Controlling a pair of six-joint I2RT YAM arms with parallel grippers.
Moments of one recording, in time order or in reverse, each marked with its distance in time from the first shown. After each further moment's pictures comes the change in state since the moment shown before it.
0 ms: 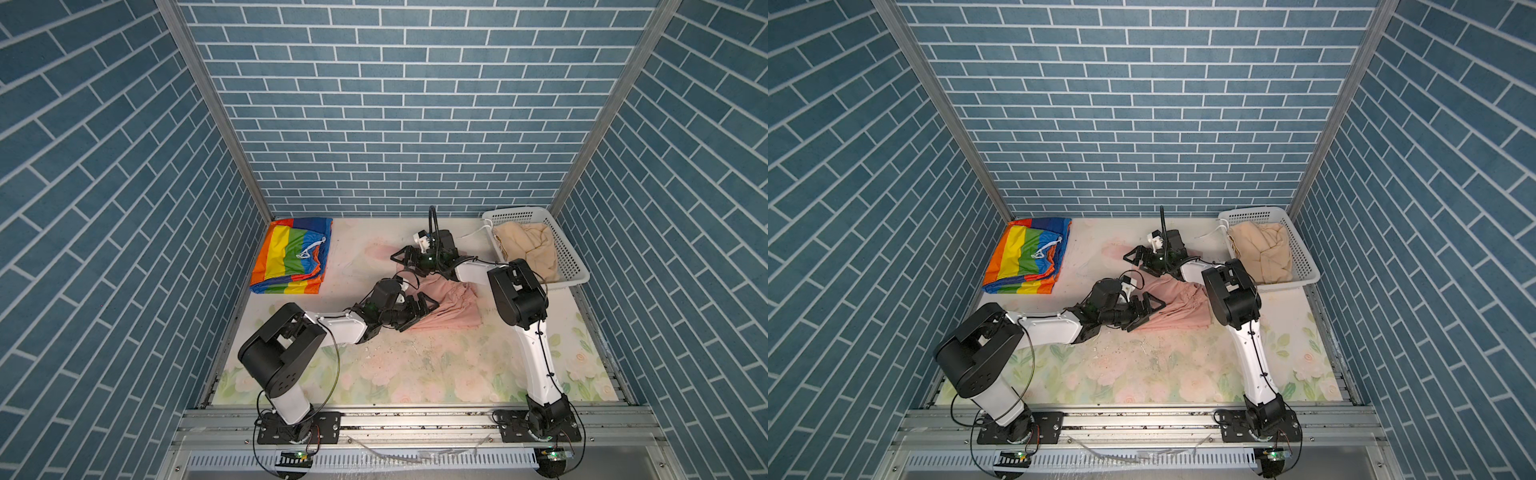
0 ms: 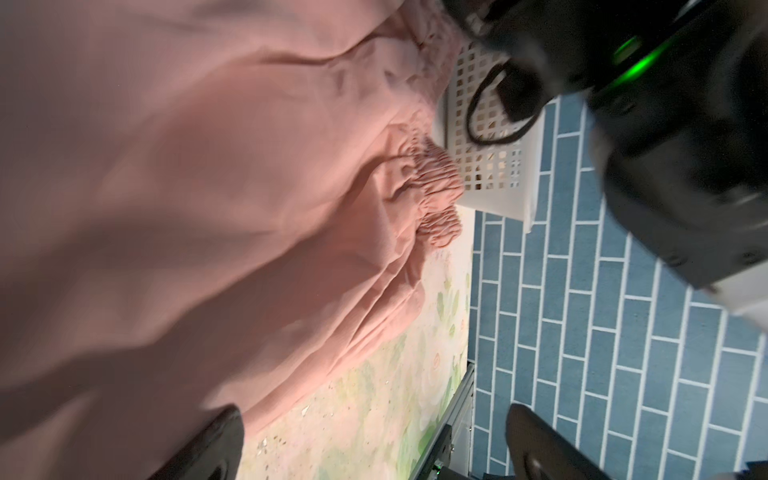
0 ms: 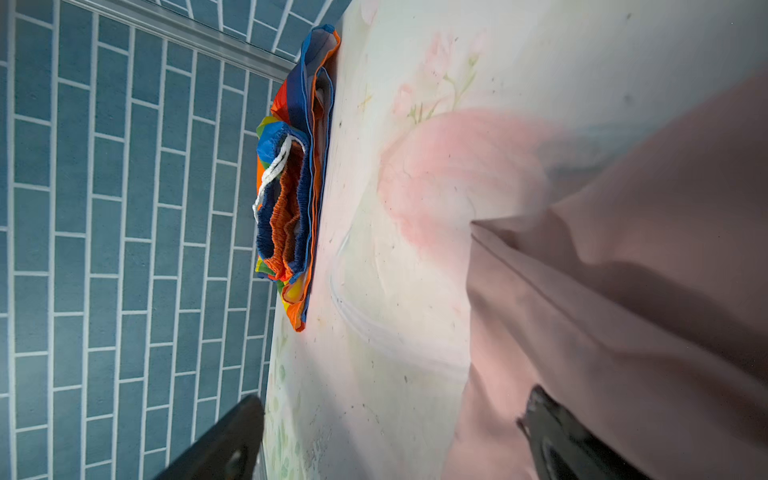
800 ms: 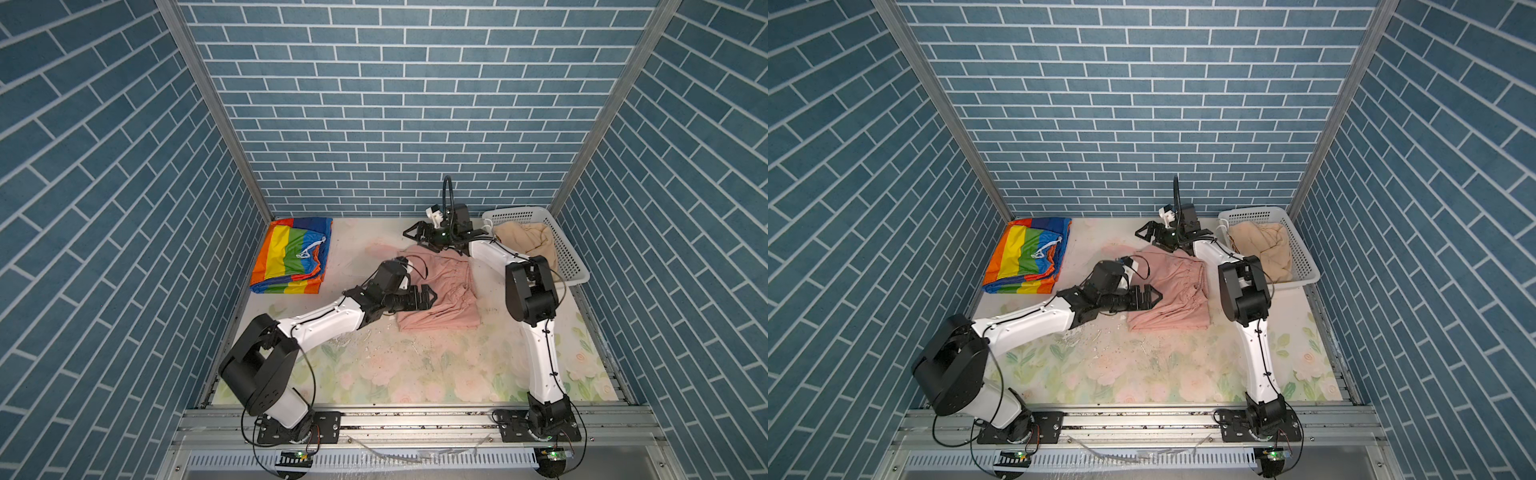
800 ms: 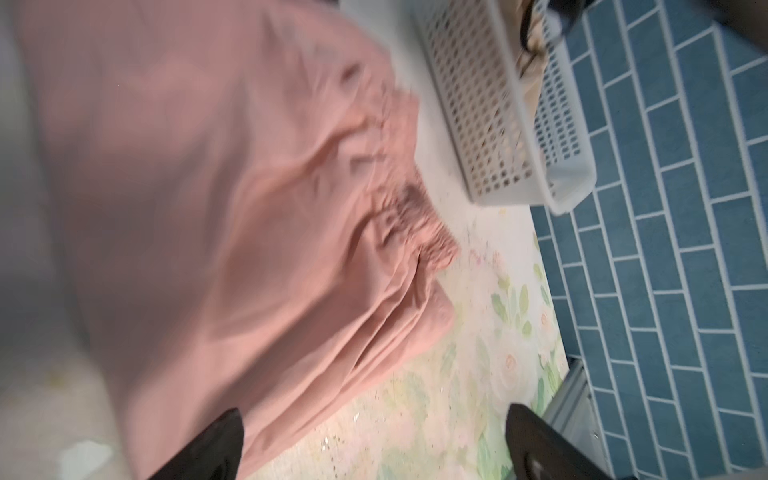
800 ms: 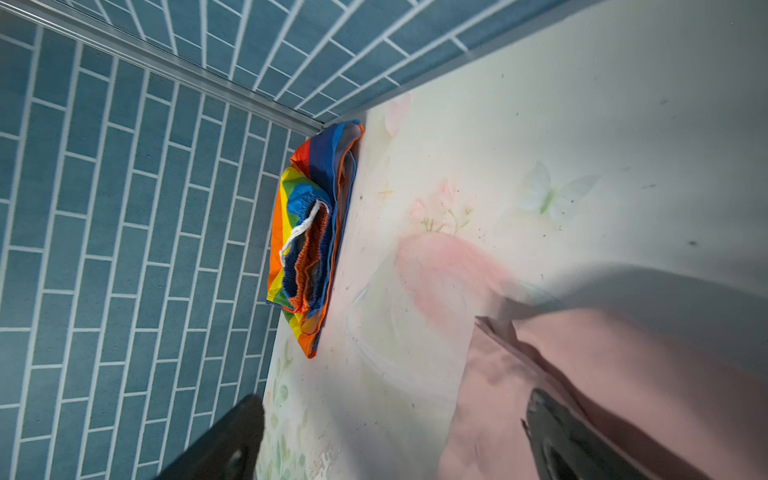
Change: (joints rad) left arm 0.001 -0.167 0.306 -0.560 -0.236 0.488; right arm -0.119 -0.123 0.211 -0.372 0.002 -0.182
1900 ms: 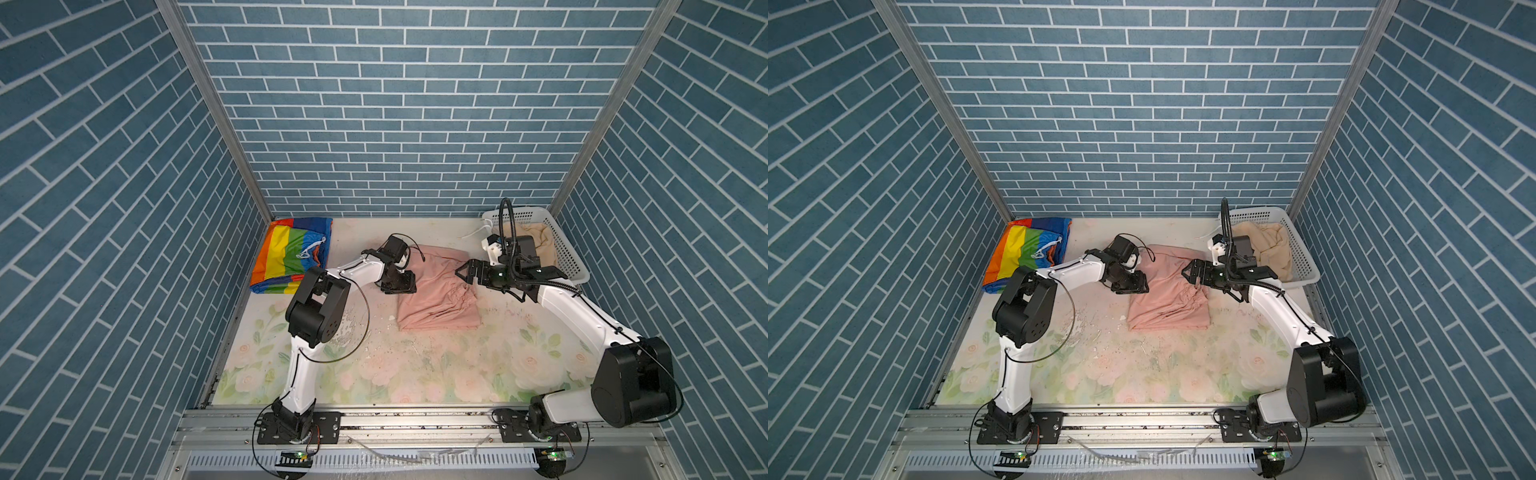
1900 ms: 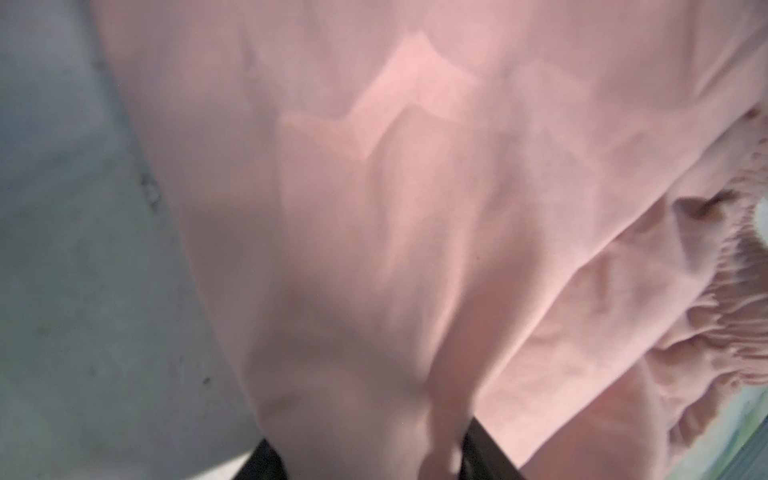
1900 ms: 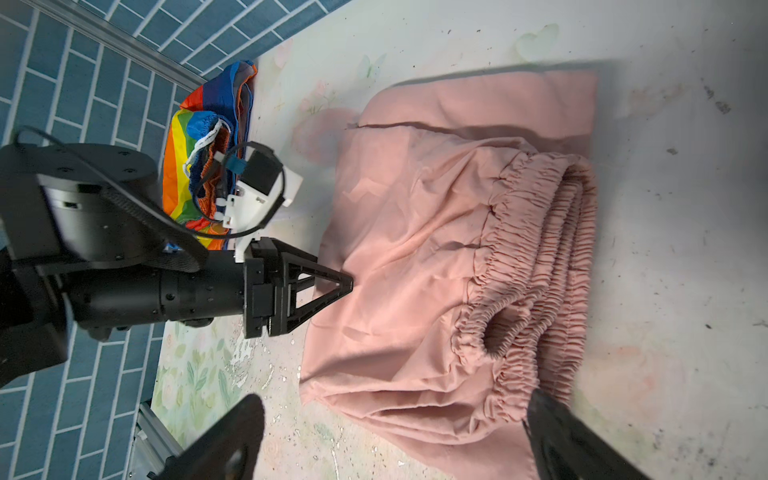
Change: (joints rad) left arm 0.195 0.601 0.500 -0.397 0.125 0.211; right arm -0.117 -0.821 -0.769 -0.283 0.249 -0.245
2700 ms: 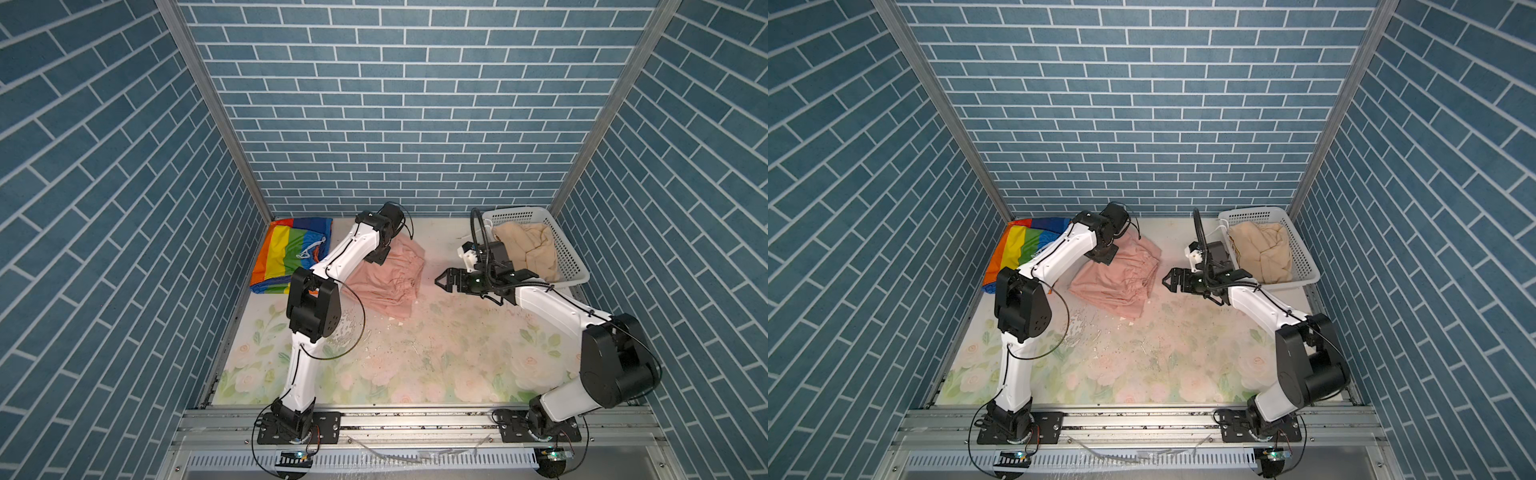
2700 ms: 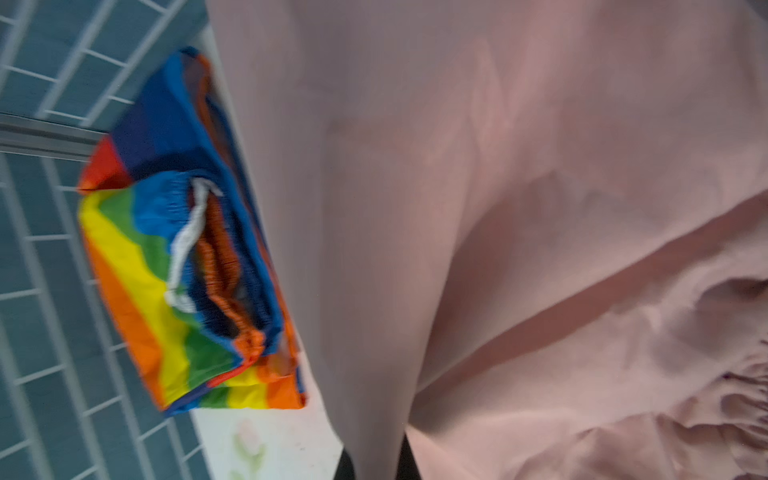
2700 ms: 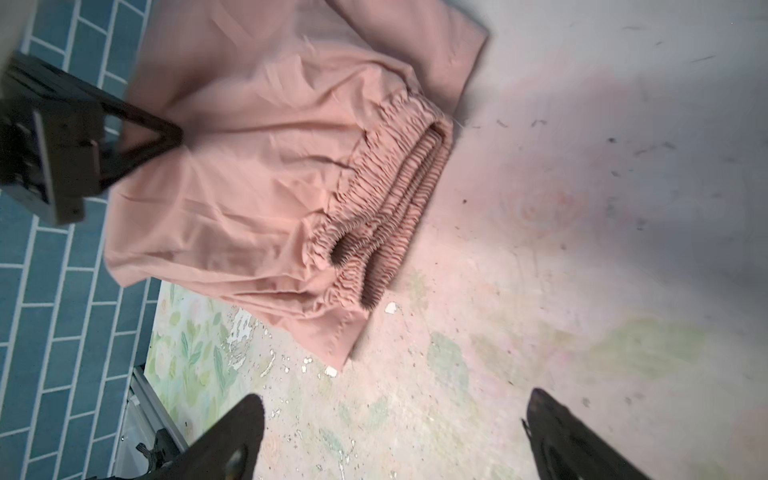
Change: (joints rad) left arm 0.055 0.030 0.534 -0.667 -0.843 0.408; right arm 0.186 0.167 -0.005 0.161 0.019 0.035
